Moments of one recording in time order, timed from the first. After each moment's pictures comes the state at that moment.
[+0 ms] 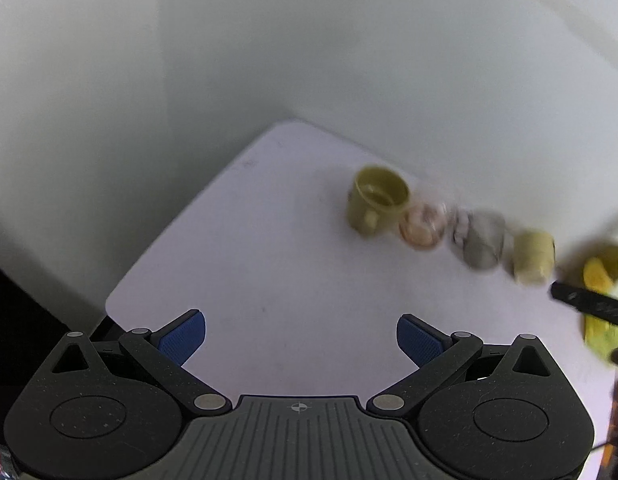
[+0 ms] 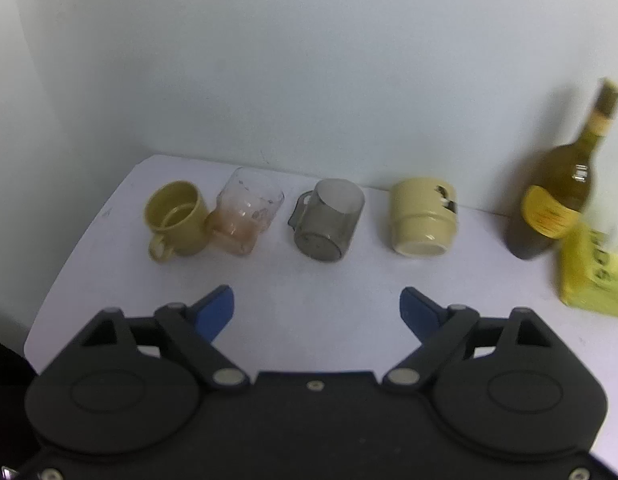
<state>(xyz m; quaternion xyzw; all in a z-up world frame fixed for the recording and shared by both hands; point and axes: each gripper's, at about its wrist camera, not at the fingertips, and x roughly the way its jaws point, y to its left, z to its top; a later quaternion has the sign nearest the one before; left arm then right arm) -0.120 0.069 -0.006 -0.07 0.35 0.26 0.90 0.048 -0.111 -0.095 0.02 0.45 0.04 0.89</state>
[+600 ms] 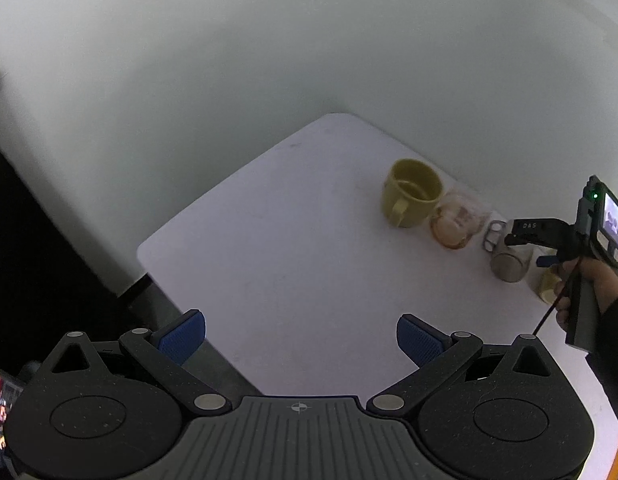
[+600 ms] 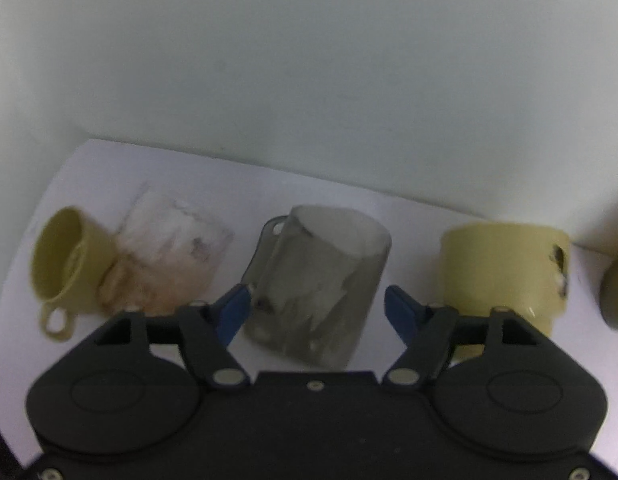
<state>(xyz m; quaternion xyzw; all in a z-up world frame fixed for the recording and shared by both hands) -0.140 0.048 -0.024 -0.12 0.35 0.35 0.86 0.210 -0.105 -0.215 0.02 0.53 0.06 0.85</state>
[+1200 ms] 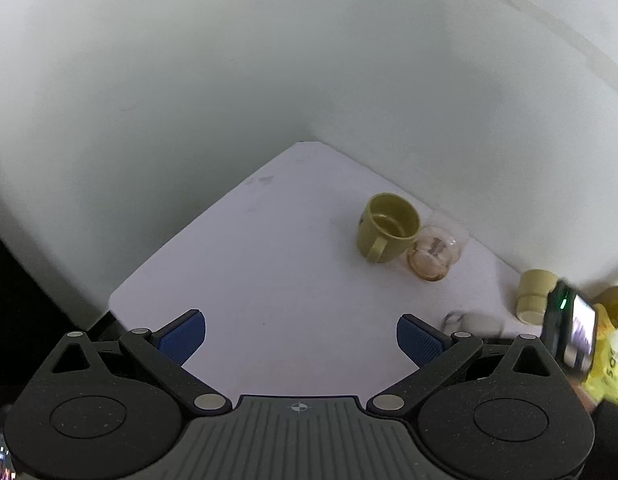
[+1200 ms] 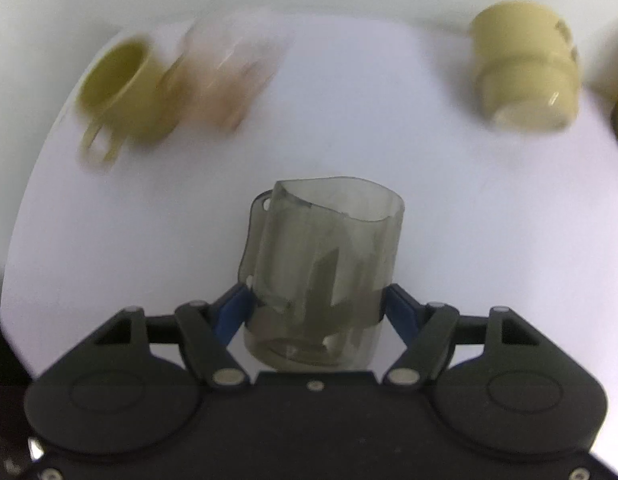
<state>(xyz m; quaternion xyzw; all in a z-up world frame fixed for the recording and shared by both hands) -0.124 0.076 -0.005 -0.10 0.33 0.26 0.90 0.043 -0.074 -0.222 0.04 0.62 0.07 0.78</state>
